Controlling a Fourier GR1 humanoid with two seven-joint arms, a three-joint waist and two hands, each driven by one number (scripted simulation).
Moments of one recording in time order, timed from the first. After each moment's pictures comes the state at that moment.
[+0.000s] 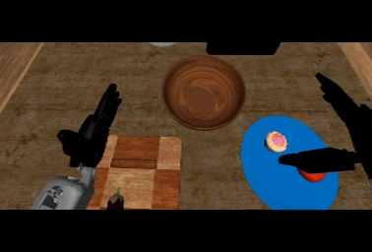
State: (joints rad) left arm -0.19 0.26 -0.26 -1.51 0.16 0.27 0.05; right arm -0.22 -0.71 0.28 -1.92 0.03 -0.26 0.72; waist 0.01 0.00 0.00
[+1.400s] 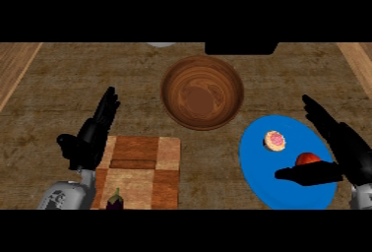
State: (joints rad) left arm -0.14 0.15 -0.15 -1.51 0.05 0.17 0.05; right arm -0.06 -0.40 0.08 -1.84 0.05 0.04 0.56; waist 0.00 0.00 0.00
